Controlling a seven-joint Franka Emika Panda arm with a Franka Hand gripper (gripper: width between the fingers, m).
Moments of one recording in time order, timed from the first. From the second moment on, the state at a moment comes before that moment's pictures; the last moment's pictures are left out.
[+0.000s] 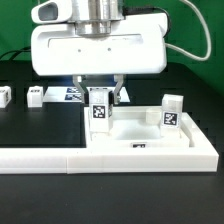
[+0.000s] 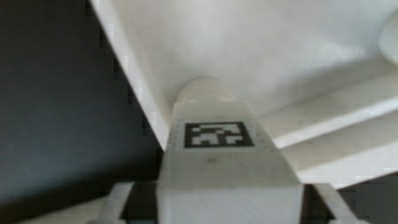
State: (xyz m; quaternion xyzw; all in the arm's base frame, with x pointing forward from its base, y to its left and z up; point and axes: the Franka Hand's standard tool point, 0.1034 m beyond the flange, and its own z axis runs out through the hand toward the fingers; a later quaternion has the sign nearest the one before) arm 0.599 -0.004 0.082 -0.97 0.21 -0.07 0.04
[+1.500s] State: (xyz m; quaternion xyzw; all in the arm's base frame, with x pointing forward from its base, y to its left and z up) arm 0.598 0.004 0.079 -0.94 0.33 -0.07 0.06
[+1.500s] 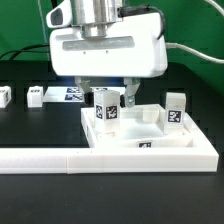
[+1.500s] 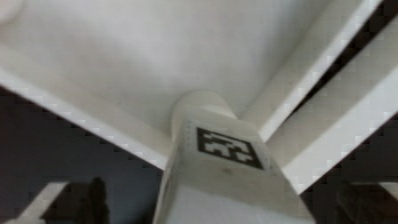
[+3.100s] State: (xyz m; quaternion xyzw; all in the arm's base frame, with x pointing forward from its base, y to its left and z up) arm 0.600 0.001 0.081 -0.98 -0.17 -0.09 0.00
